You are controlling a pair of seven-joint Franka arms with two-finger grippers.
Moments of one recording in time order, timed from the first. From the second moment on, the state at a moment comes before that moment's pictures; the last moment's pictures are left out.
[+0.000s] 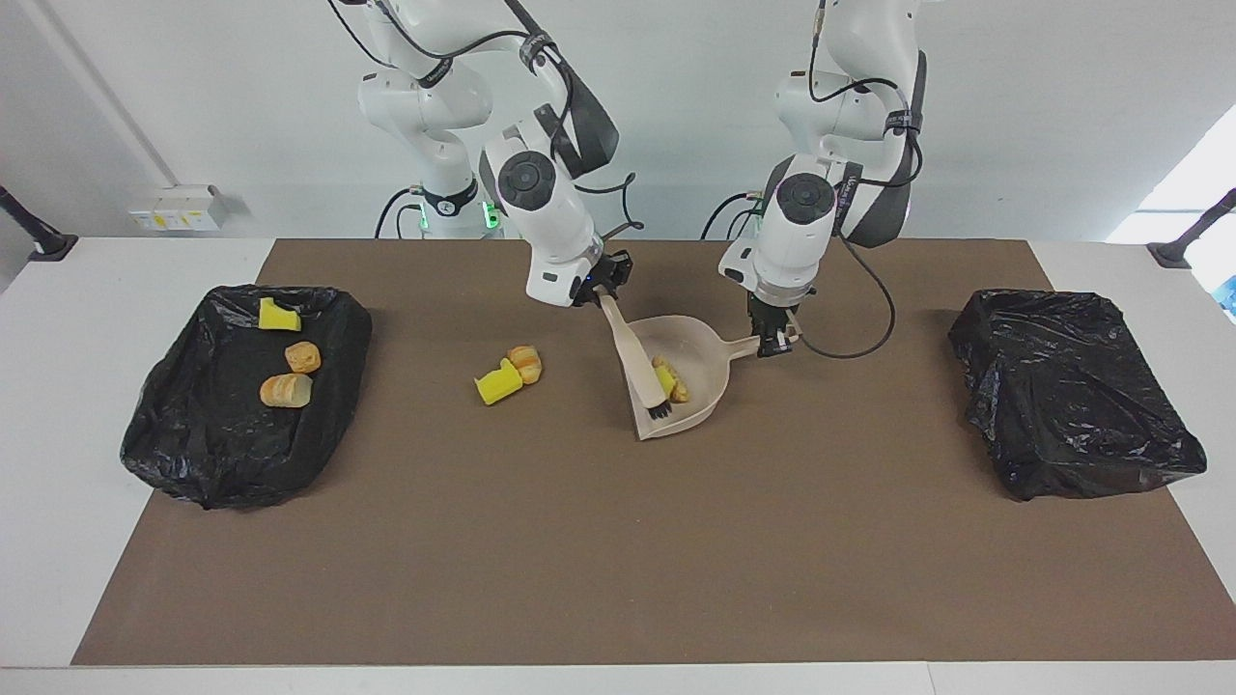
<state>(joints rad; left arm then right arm) -0.39 0.05 -0.09 -2.20 0.03 2.17 0.94 -0.10 0.05 0.51 -2.00 0.30 1.82 0.00</state>
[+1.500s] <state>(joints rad) -0.39 0.05 -0.09 -2.20 0.03 2.18 0.94 -0.10 -0.24 0.52 -2.51 0.25 2.14 0.38</state>
